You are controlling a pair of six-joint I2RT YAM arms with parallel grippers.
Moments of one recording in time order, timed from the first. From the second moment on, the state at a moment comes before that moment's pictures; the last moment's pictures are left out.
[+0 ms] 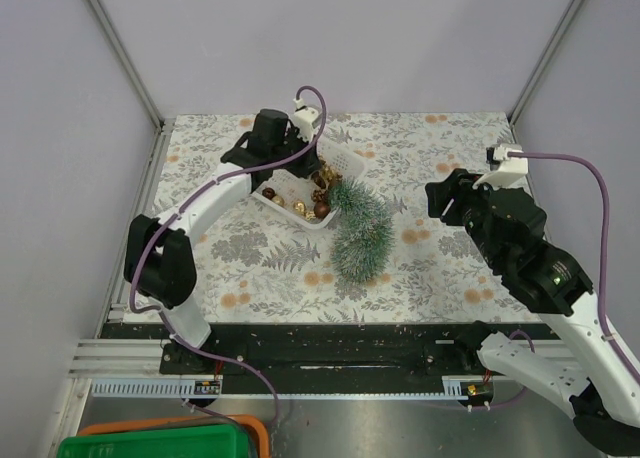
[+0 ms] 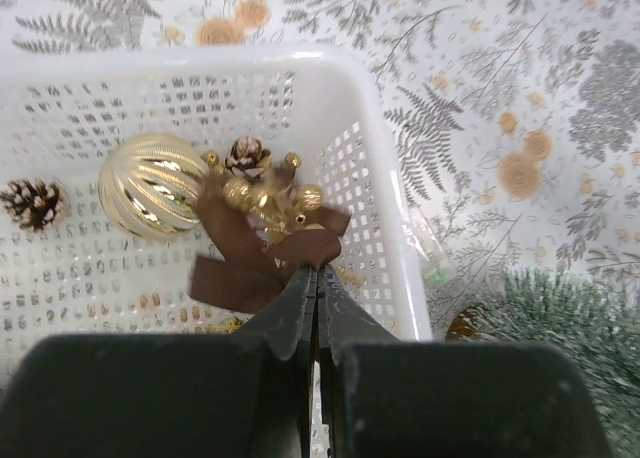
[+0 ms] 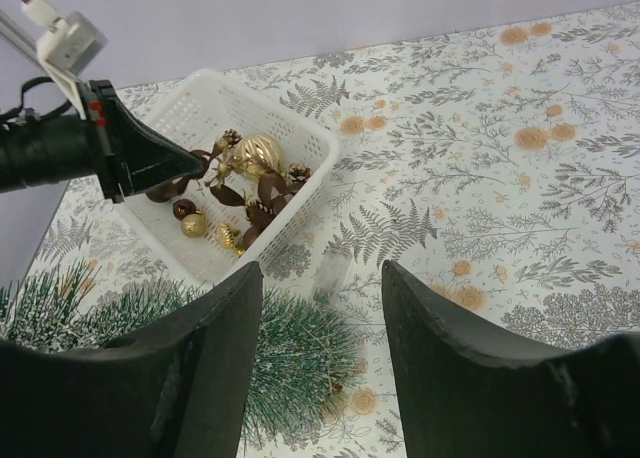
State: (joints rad) left arm -0.46 1.74 1.45 -0.30 0.36 0.00; right arm 0.67 0.78 1.19 -0.62 0.45 0.43
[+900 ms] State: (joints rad) left arm -0.51 1.65 2.13 -0.54 0.55 0.19; right arm 0.45 0.99 1.16 -0.30 0.11 0.38
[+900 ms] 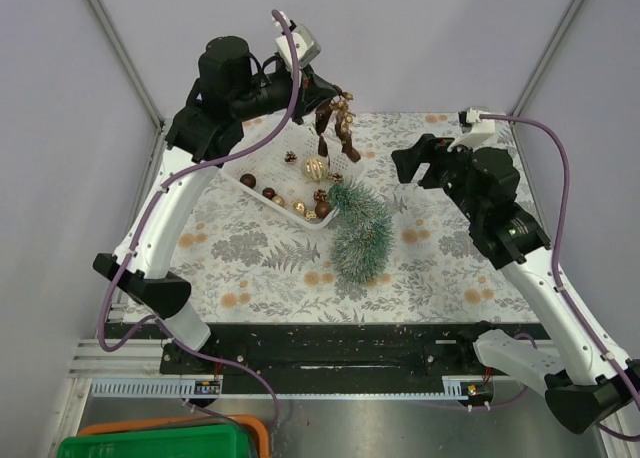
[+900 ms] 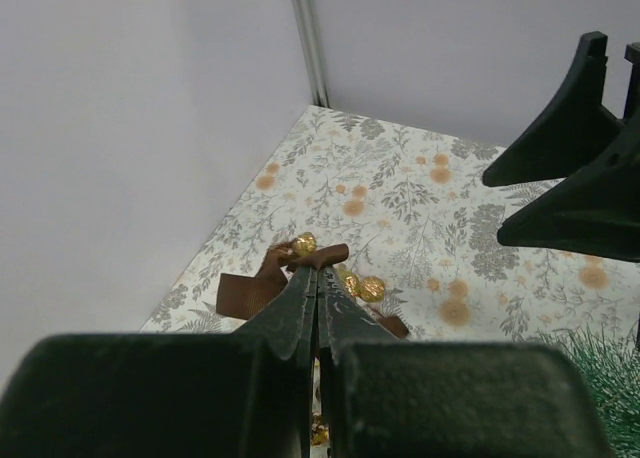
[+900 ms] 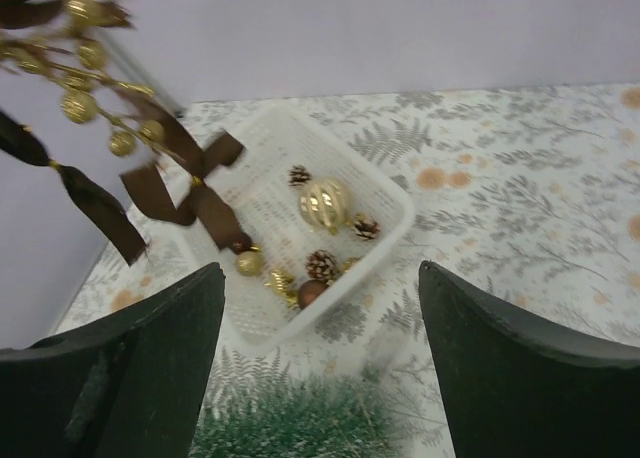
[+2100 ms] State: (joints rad) left arm -0.52 1.65 2.13 -0.58 0.63 0.16; right arm 0.45 1.37 1.24 0.08 -0.39 0.28
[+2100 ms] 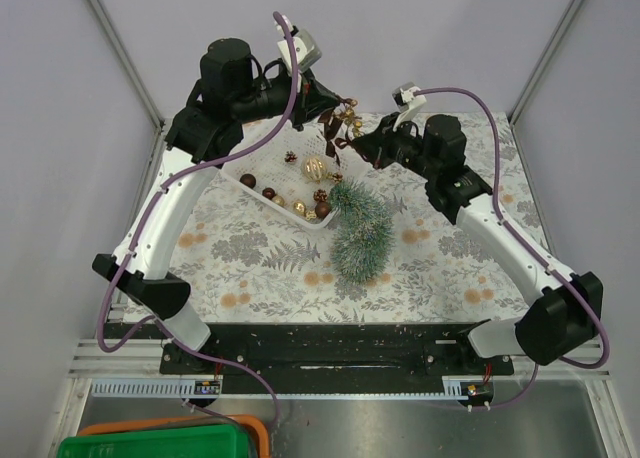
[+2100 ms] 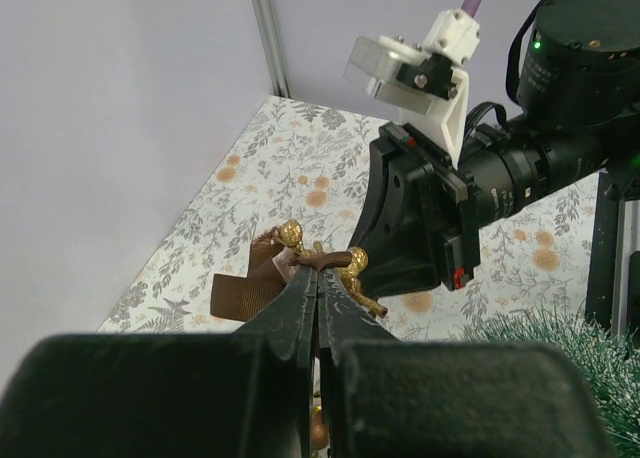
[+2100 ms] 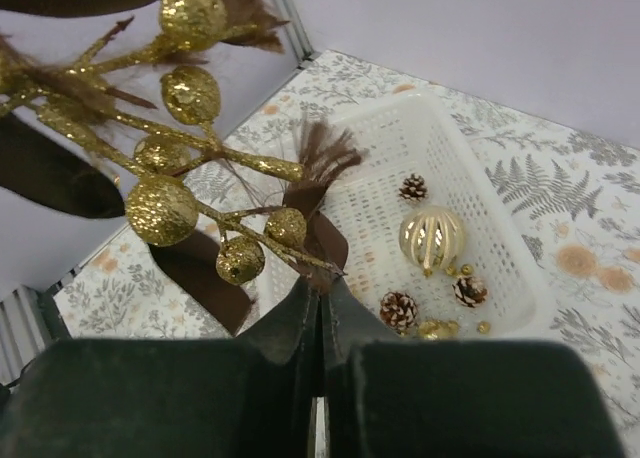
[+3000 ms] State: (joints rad) left arm -0.45 1.44 1.90 -0.62 0.64 0.16; right arm 0.45 1.15 1.65 -0.40 -0.29 0.05
